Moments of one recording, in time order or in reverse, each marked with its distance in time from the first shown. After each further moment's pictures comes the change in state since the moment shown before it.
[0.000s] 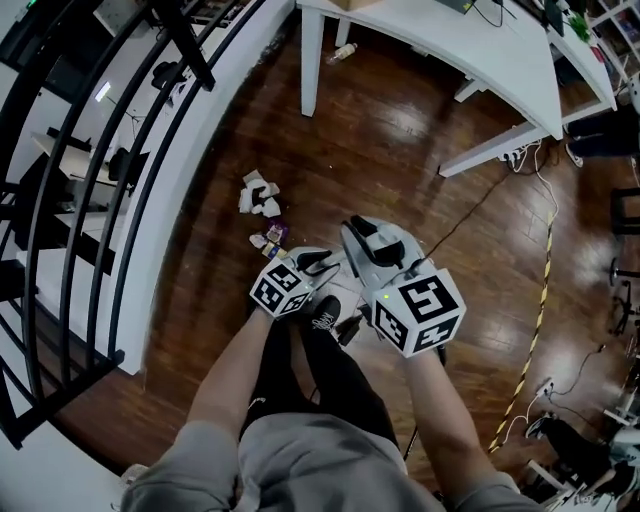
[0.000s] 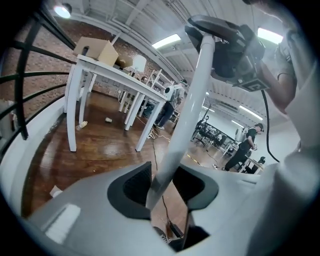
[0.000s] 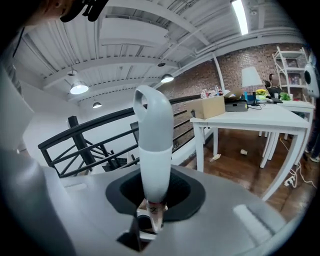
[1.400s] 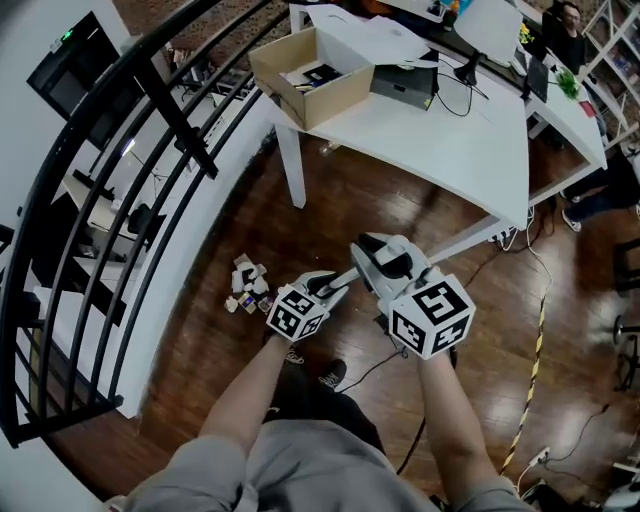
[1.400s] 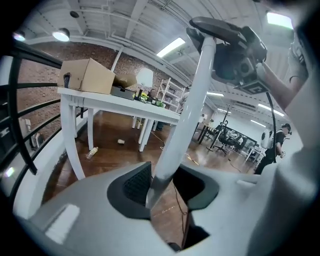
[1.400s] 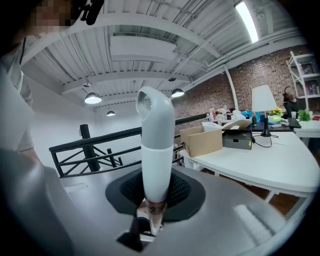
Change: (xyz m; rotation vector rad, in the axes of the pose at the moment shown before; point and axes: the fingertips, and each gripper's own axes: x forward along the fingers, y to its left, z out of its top) left arm 0.094 0.042 0.228 0.032 -0.099 0.211; right arm -0.033 -0.164 0.164 -0.120 -0.134 0.144
